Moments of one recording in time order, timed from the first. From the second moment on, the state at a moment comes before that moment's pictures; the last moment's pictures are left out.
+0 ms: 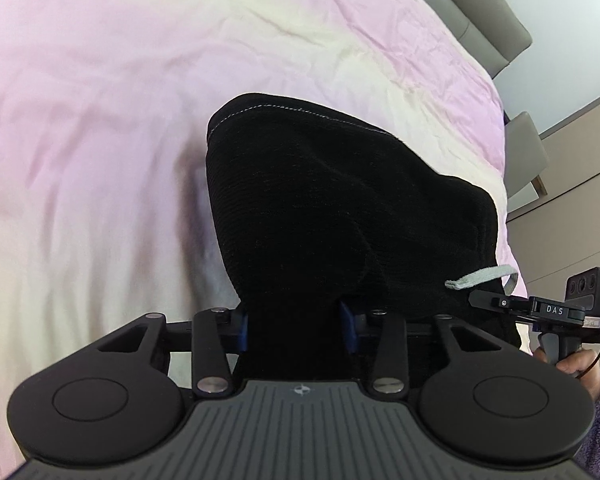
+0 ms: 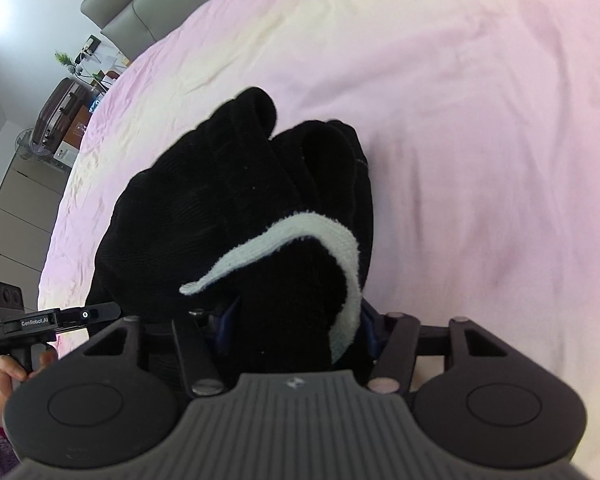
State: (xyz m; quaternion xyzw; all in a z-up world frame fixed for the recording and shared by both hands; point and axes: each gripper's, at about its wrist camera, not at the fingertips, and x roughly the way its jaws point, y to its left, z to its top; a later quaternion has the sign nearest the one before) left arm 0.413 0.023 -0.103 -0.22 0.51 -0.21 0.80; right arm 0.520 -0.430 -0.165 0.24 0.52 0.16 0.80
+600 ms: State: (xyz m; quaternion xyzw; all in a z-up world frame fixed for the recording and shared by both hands) left arm 0.330 0.161 0.027 -0.10 0.48 -0.18 0.85; right arm 0.438 -0.254 -0.048 0.23 0.48 0.21 0.82
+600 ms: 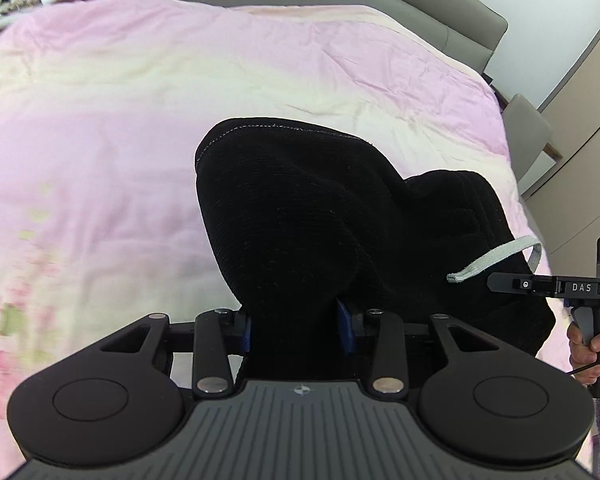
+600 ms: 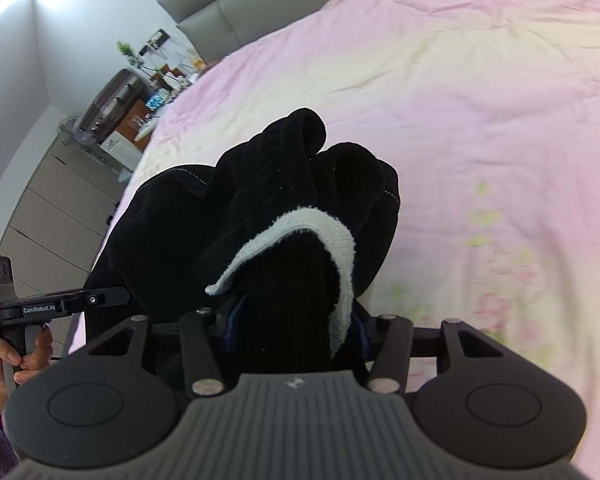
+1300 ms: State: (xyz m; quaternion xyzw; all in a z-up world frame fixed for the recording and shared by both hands) left arm 0.318 0.310 -0.086 -0.08 0.52 -0.14 0.84; right arm 0.418 -0.047 -0.151 0.20 0.54 0.20 0.79
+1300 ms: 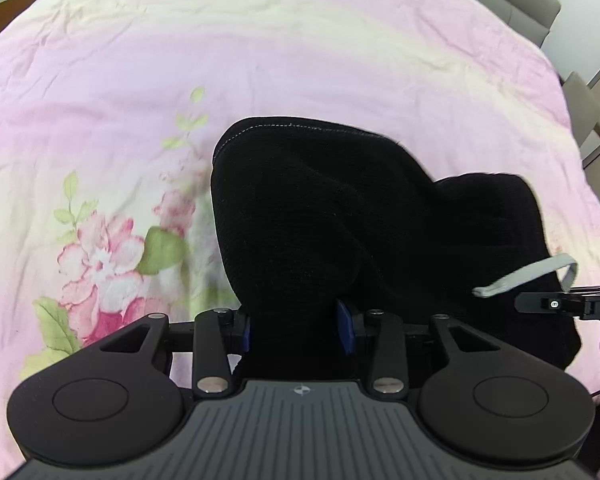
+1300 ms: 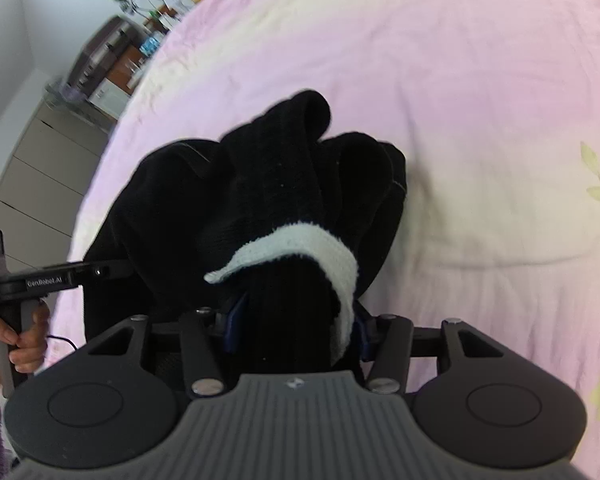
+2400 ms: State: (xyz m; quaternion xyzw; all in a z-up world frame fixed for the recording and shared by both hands) left arm 0.138 0.202 0.114 0.11 0.33 0.01 0.94; right arm 0.269 -0.045 0.048 -0.05 0.31 0.23 0.92
